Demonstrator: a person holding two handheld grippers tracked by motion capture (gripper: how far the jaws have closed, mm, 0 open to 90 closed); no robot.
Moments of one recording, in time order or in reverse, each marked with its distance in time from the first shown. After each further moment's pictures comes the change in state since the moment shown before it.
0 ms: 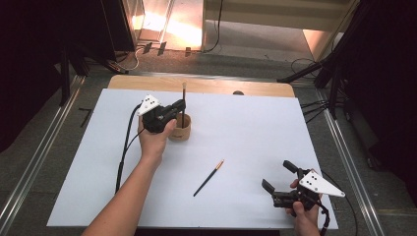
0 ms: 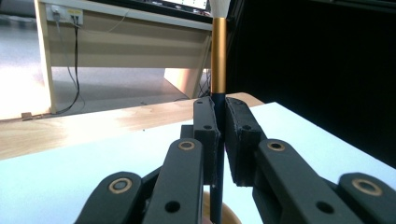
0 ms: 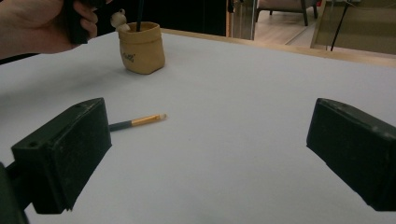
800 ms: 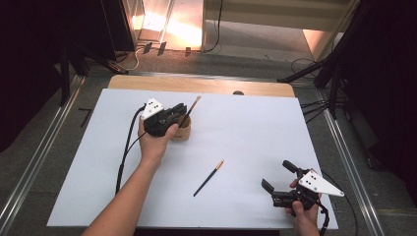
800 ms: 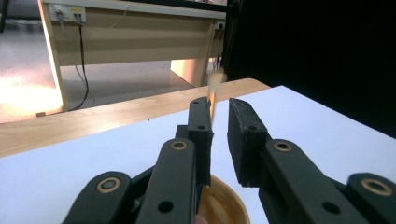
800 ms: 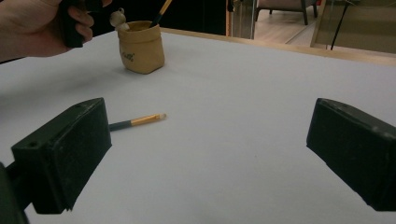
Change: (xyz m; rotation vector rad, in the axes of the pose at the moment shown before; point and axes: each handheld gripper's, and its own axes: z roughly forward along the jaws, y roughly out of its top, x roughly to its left) left arm -0.008 -0.004 -0.003 0.035 0.023 0.067; right arm 0.000 0.000 0.001 0.002 0.000 0.002
